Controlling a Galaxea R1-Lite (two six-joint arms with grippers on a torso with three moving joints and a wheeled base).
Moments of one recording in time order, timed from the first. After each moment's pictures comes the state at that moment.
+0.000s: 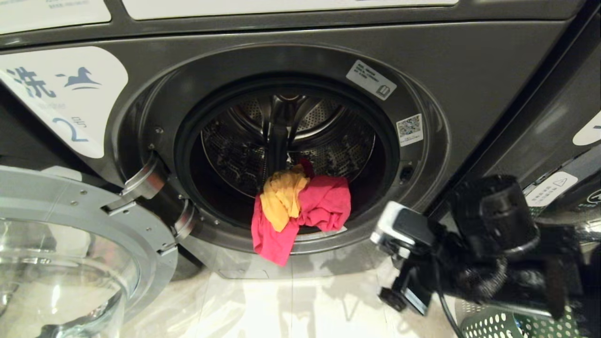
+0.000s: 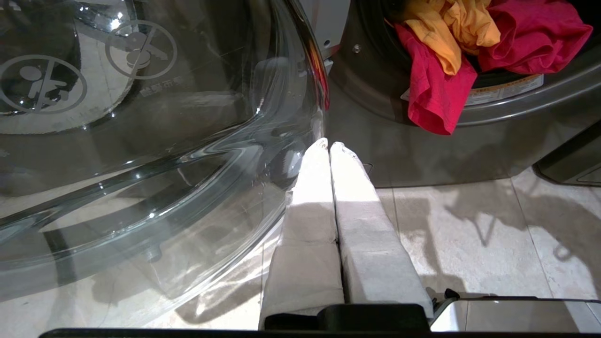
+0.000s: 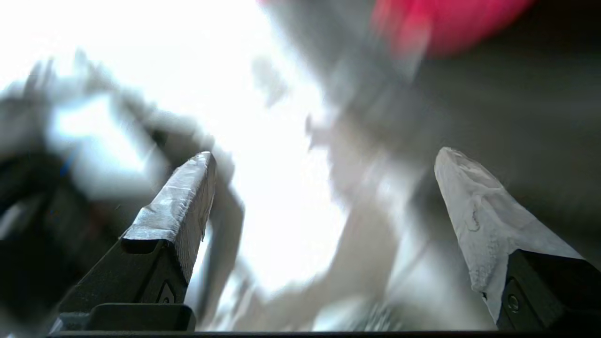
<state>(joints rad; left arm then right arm) 0.00 0.00 0.00 0.00 0.00 0.00 0.74 1.55 -0.79 -0.12 -0.09 -0.36</state>
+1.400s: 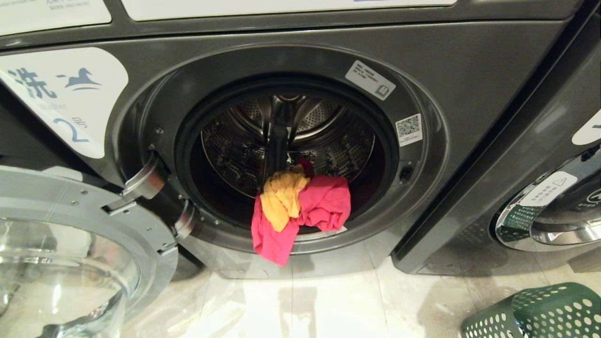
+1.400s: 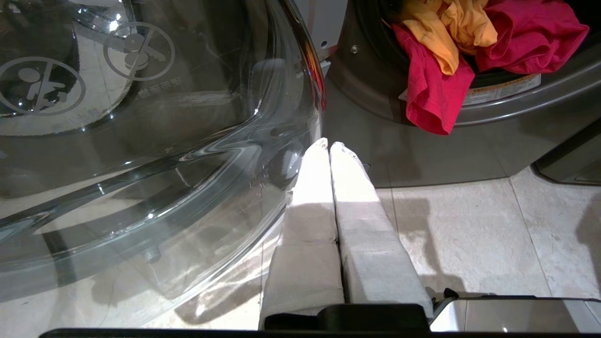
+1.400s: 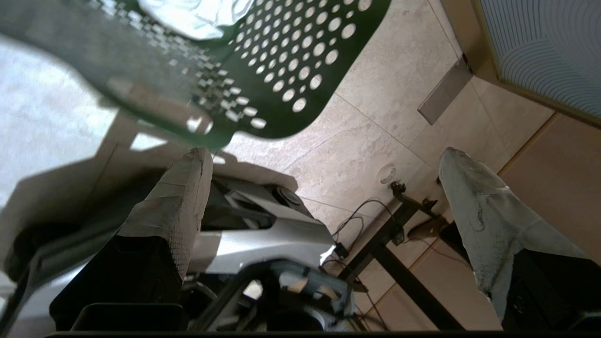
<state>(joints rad) 0.00 0.00 0.00 0.00 0.00 0.00 -0.79 1.62 -0.87 0.59 -0.26 0.12</state>
